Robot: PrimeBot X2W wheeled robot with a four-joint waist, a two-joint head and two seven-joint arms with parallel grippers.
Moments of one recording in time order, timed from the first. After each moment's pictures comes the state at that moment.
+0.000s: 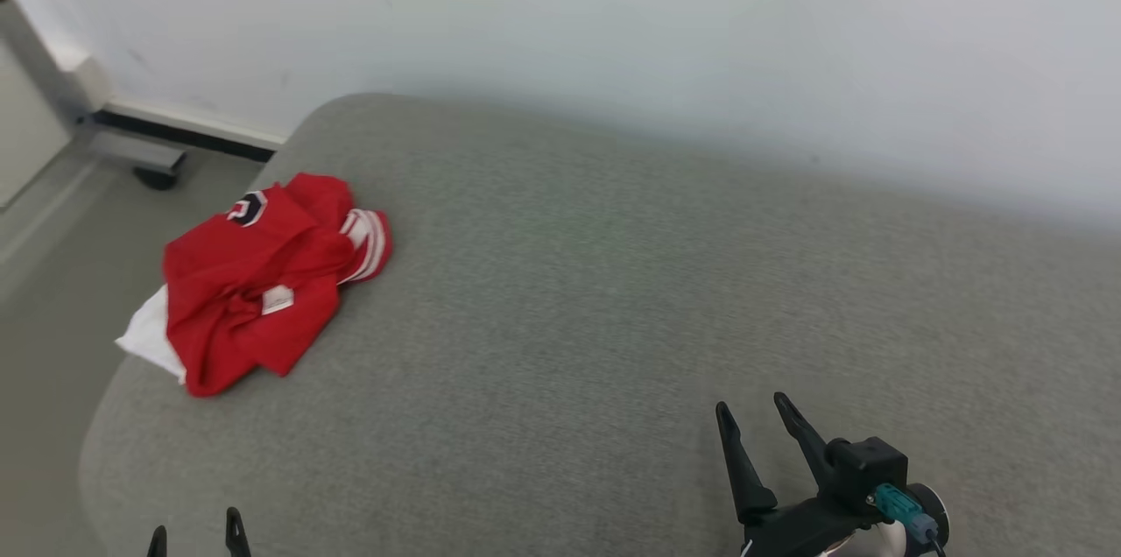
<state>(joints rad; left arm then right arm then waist) 0.09 0.05 0.16 0.27 -0.13 -0.02 -0.26 -0.19 -0.05 0.14 0.53 0.16 0.13 -0.26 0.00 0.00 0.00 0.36</state>
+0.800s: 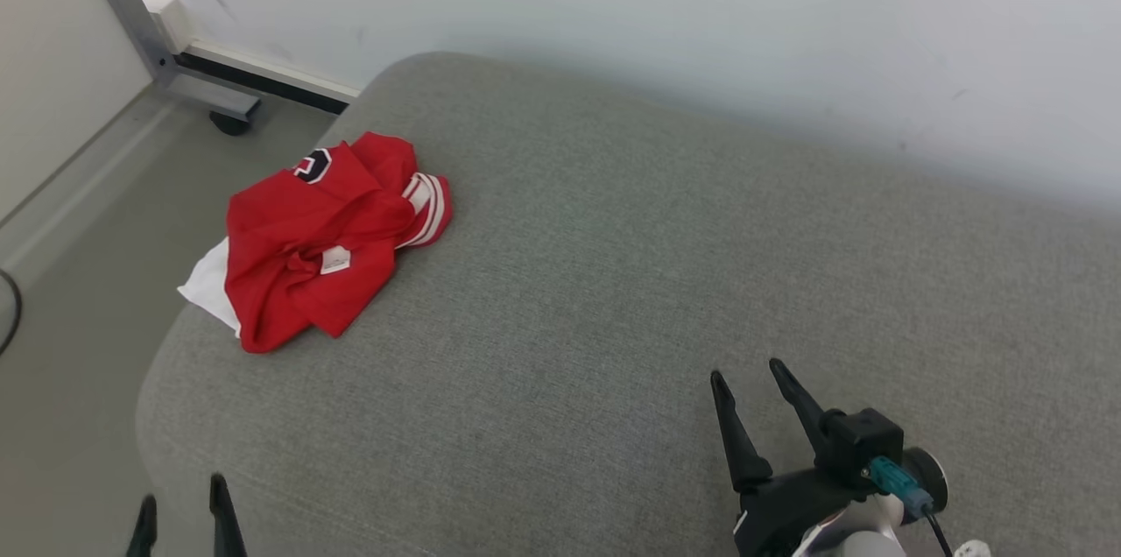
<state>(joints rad) 0.04 0.05 0.18 0.30 -0.24 -0.05 -0.26 -0.22 -0.05 0.14 0.52 0.13 0.13 -0.26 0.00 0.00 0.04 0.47</state>
